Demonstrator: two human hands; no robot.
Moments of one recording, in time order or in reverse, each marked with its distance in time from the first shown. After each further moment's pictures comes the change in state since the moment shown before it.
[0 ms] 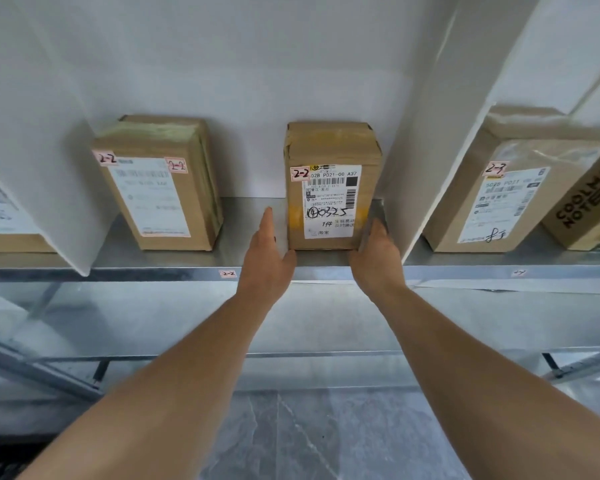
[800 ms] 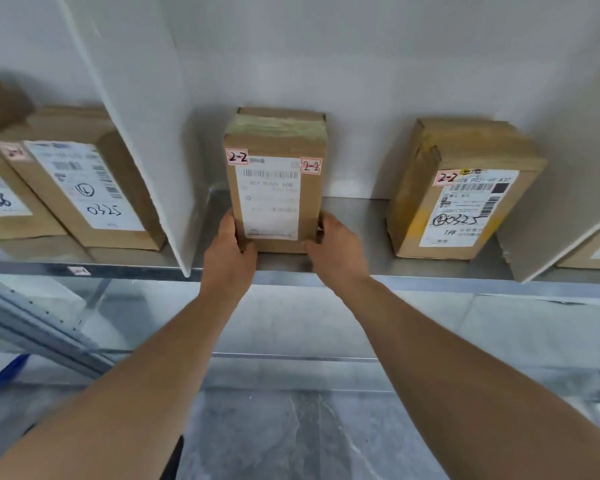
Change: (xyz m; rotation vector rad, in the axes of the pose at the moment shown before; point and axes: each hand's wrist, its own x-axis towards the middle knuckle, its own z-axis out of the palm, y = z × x) left_hand 0.018 -0.101 -0.166 0.081 0.187 -0.137; right_hand -0.026 -0.144 0.149 0.008 -0.215 -0.205
